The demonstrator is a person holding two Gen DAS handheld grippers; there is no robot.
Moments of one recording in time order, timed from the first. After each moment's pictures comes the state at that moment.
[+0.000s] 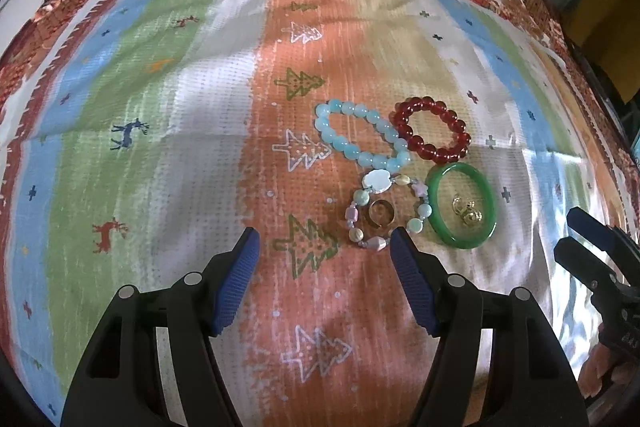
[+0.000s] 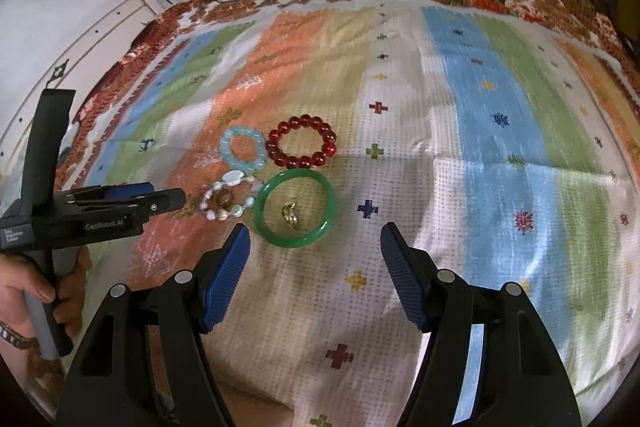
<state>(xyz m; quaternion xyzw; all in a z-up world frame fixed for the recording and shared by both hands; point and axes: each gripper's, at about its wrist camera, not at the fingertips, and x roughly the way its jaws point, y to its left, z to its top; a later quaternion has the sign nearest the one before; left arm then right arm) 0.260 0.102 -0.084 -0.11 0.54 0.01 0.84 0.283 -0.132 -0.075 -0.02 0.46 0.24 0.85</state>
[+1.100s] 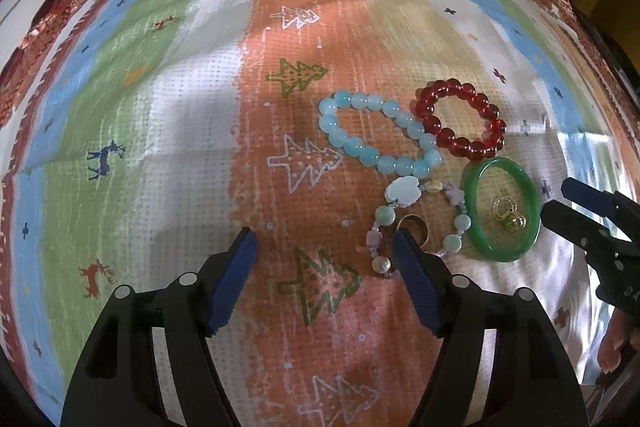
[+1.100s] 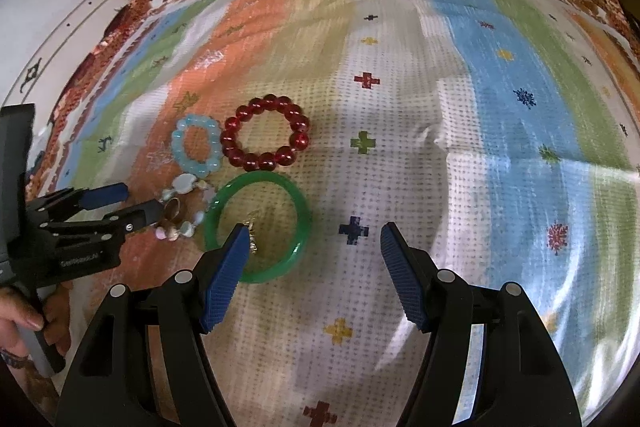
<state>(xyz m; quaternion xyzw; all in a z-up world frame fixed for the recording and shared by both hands) 0.287 0.099 -0.111 -0.06 0.55 0.02 0.83 0.331 -0.117 -0.117 -0.02 0.51 0.22 0.83</state>
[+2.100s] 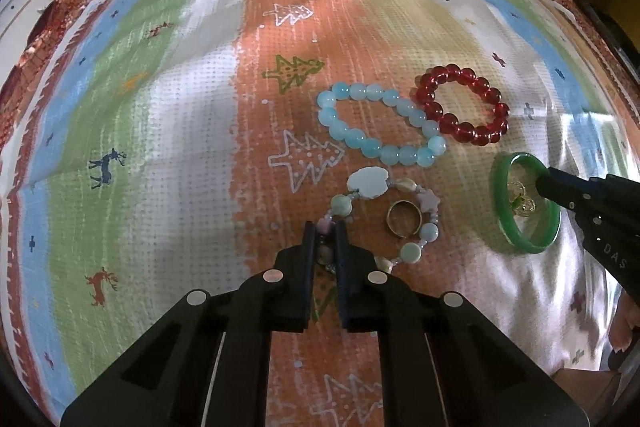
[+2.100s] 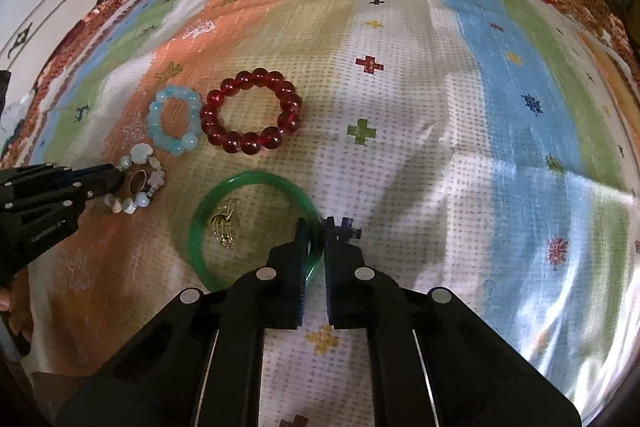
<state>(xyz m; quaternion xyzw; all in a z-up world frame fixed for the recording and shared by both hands) 0.287 0.095 -0.112 -0.03 0.56 0.01 0.83 0.335 -0.107 -0.133 -0.08 0.52 0.21 0.83</state>
